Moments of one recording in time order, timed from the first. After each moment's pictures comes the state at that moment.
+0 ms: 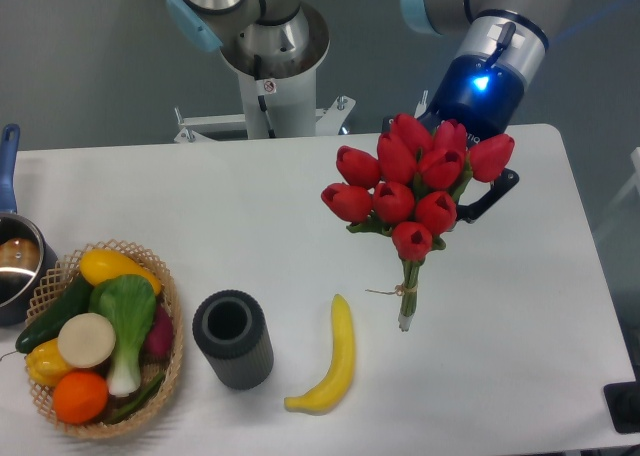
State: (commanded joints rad) arm 2.78 -1.79 -1.55 -0.73 0.44 0.85
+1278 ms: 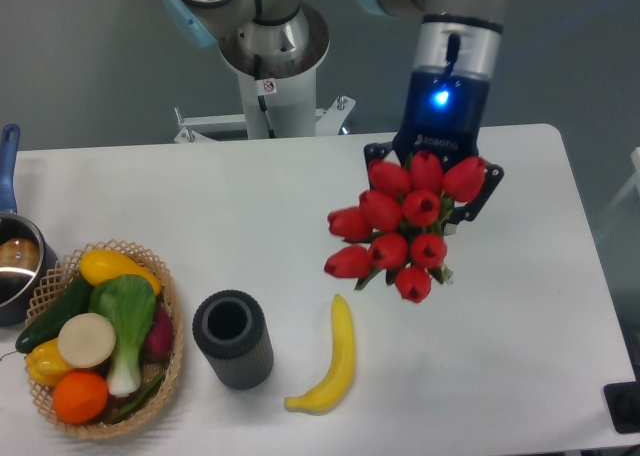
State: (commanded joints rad) arm 2.62 -1.73 -1.60 -0.76 1.15 0.82
